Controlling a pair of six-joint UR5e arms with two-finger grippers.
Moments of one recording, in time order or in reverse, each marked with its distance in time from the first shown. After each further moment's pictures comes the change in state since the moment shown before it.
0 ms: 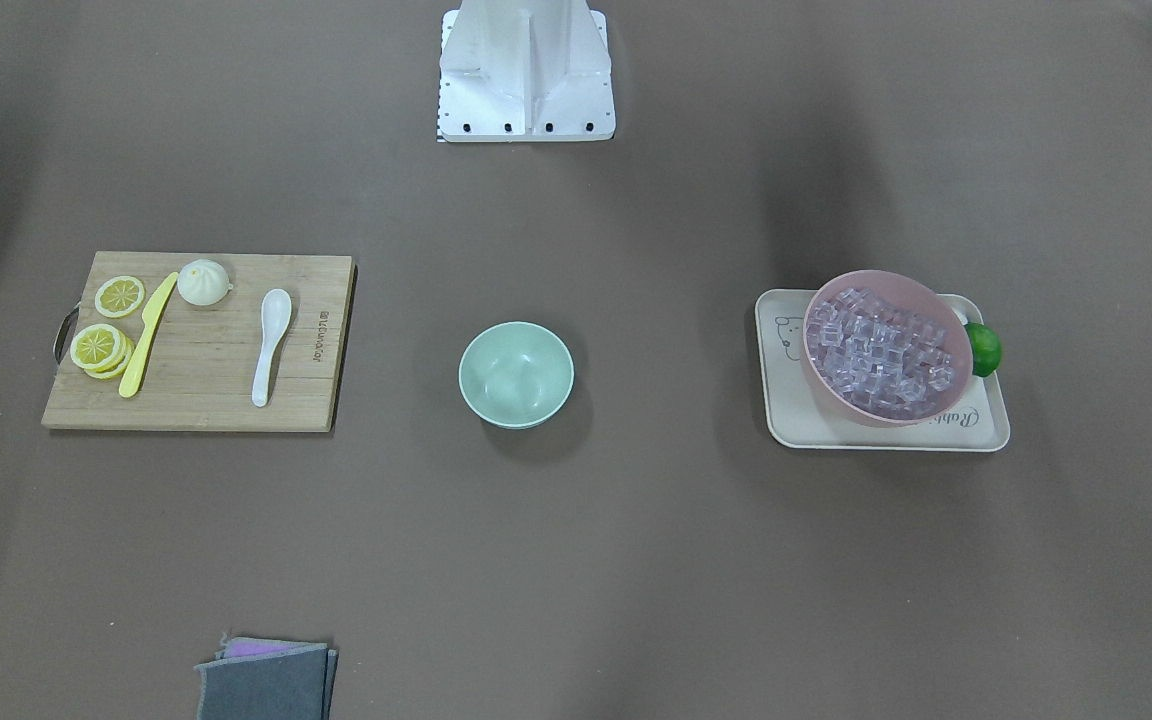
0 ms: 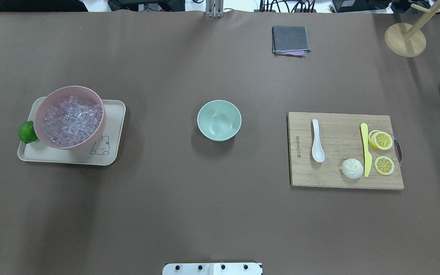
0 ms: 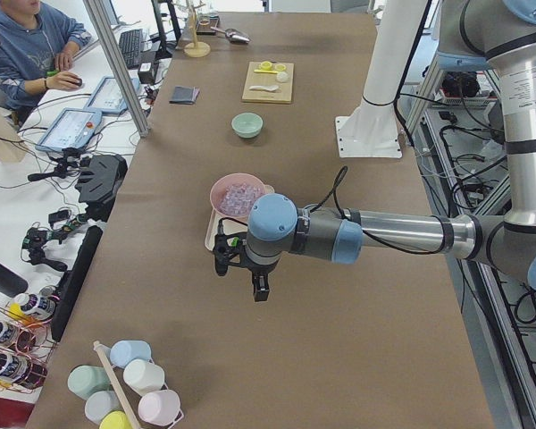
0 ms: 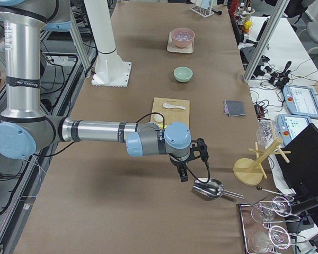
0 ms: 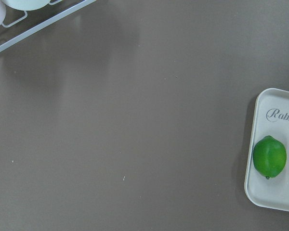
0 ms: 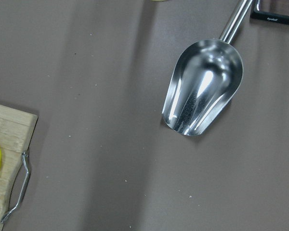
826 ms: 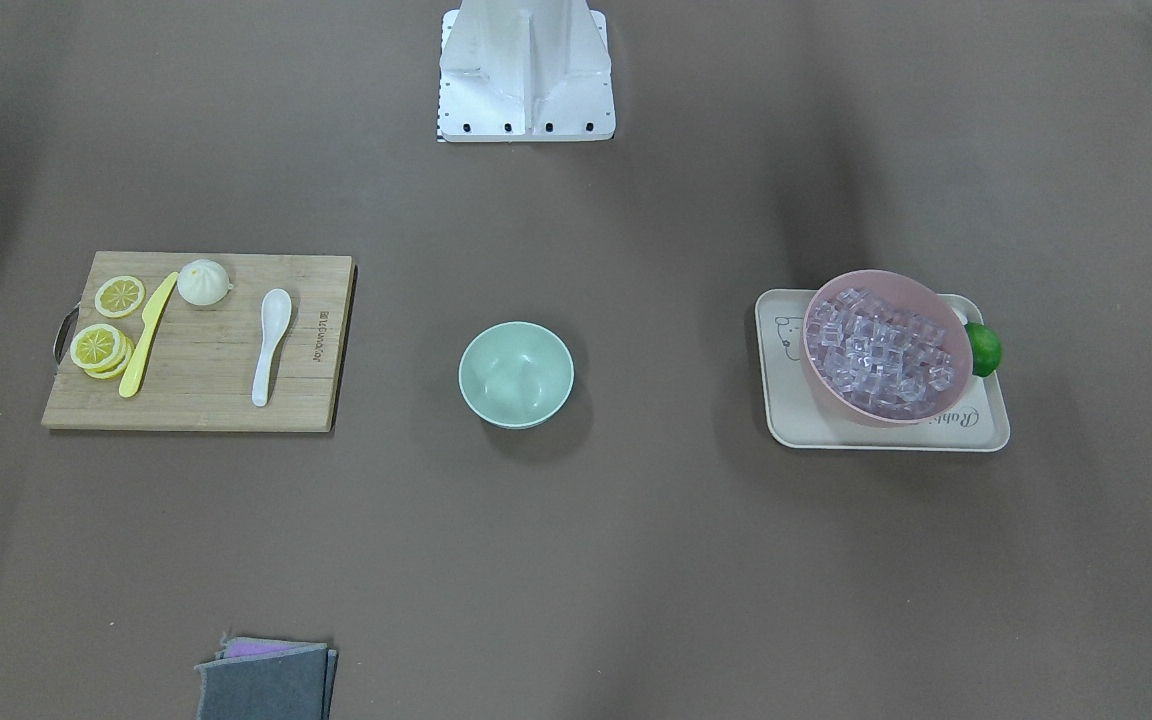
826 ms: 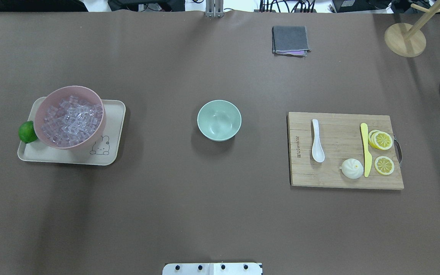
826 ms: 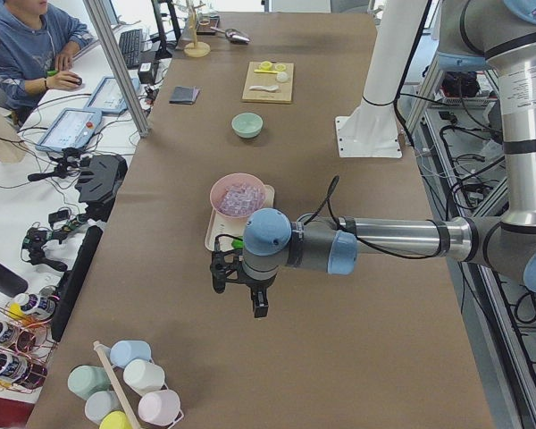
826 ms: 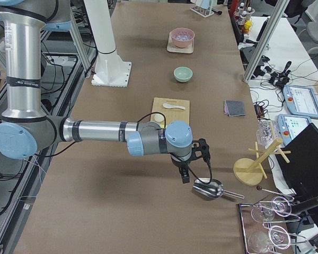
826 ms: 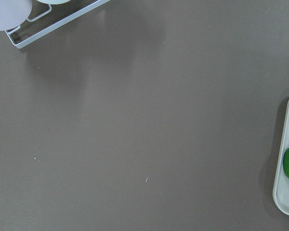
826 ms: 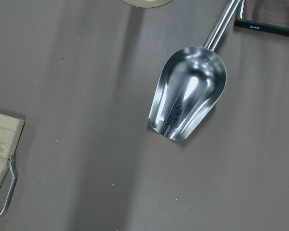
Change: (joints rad) left arm -0.002 -0.014 0.071 0.001 0.049 0.019; right arm 0.013 0.011 -0.001 -0.004 -0.044 -0.004
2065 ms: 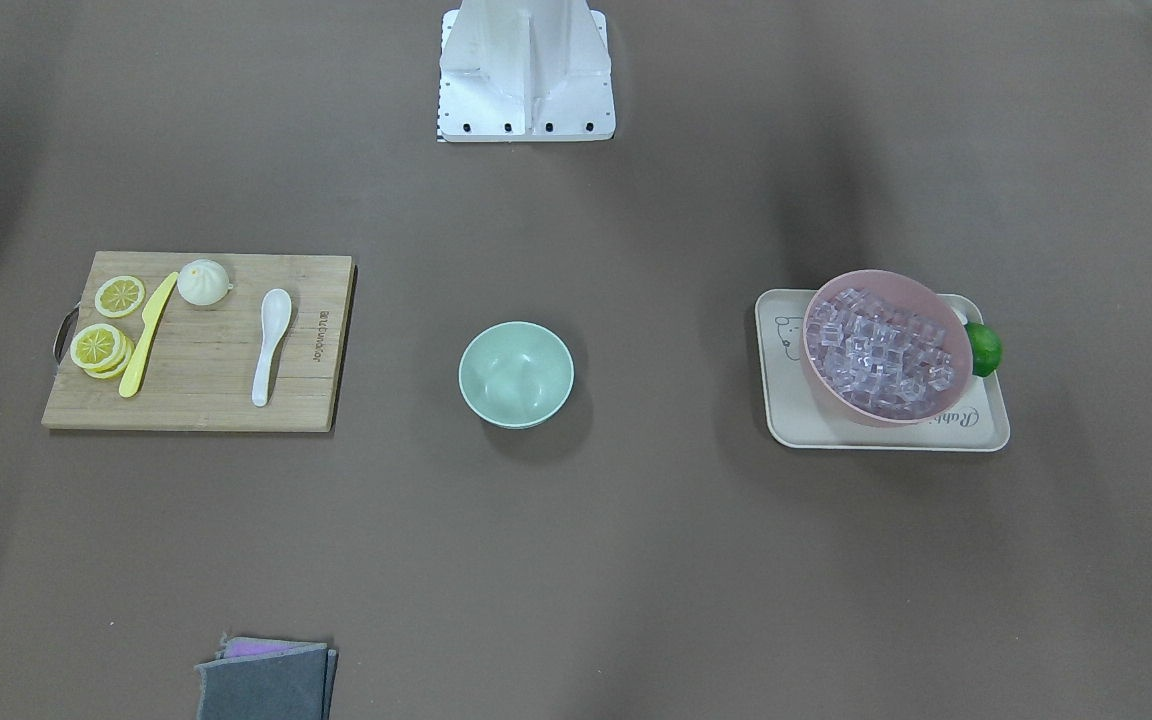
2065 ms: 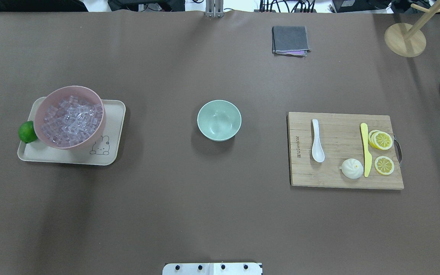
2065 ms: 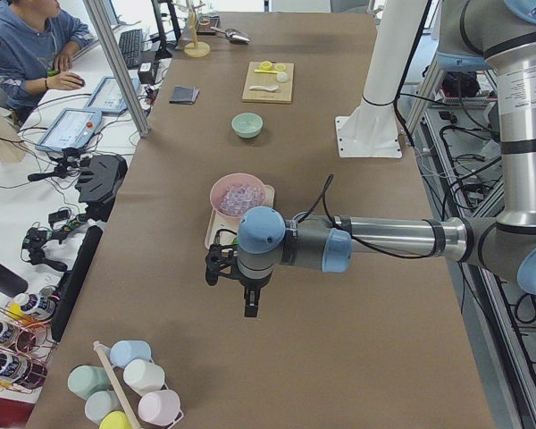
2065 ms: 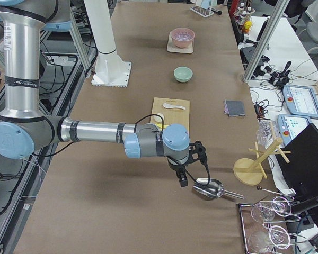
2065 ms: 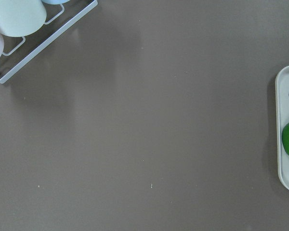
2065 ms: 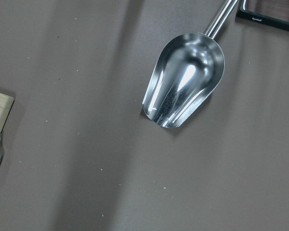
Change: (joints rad) left arm 0.000 -0.026 0.007 0.032 0.013 0.067; right arm 0.001 -0.016 -0.002 -0.010 -0.023 -0.076
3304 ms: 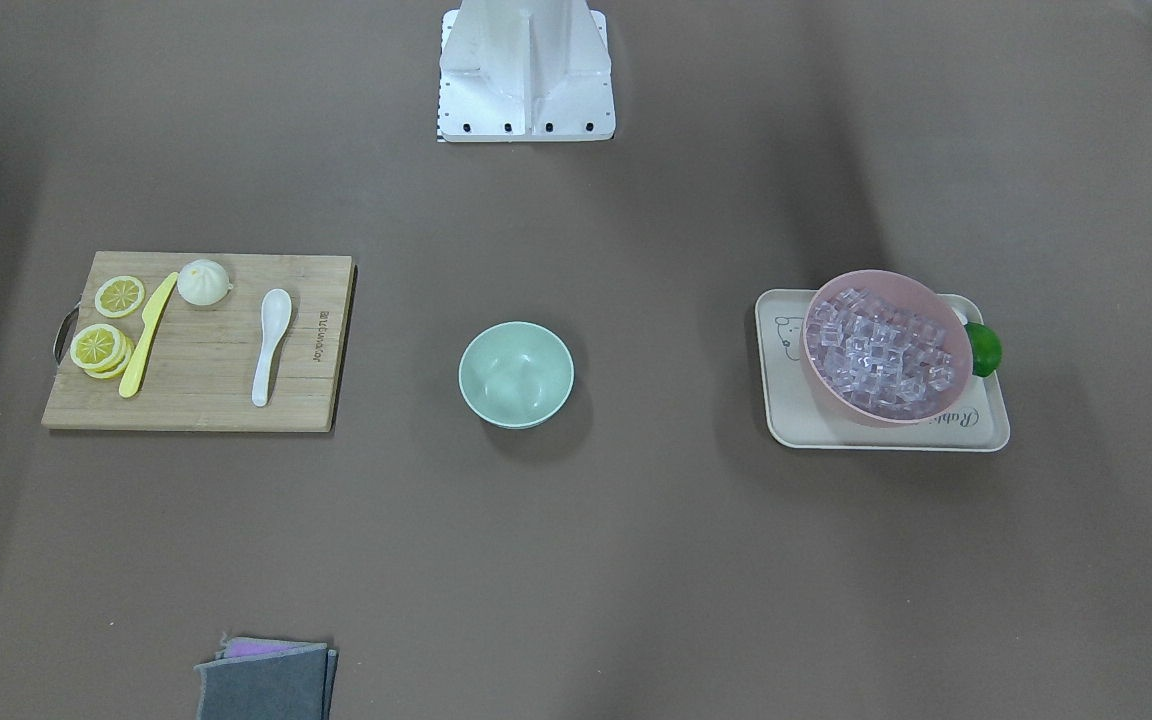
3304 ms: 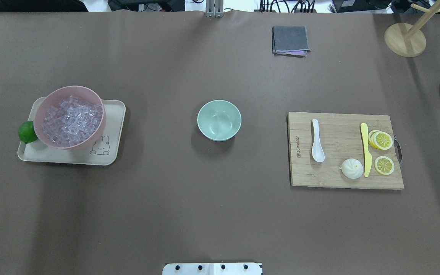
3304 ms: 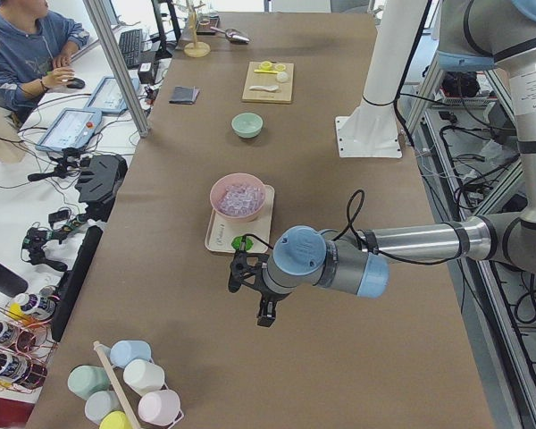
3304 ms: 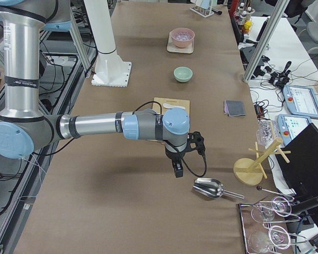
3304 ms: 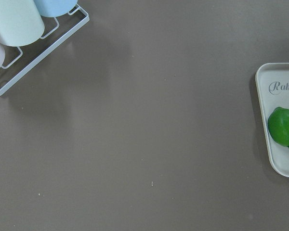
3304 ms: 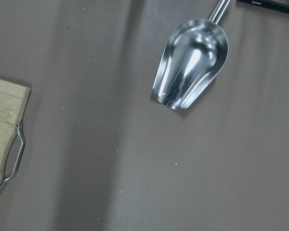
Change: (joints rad) left arm -0.067 0.117 0.010 -0.235 -0.067 0.170; right arm 0.001 -0.005 0.144 -0.235 -0.033 -0.035
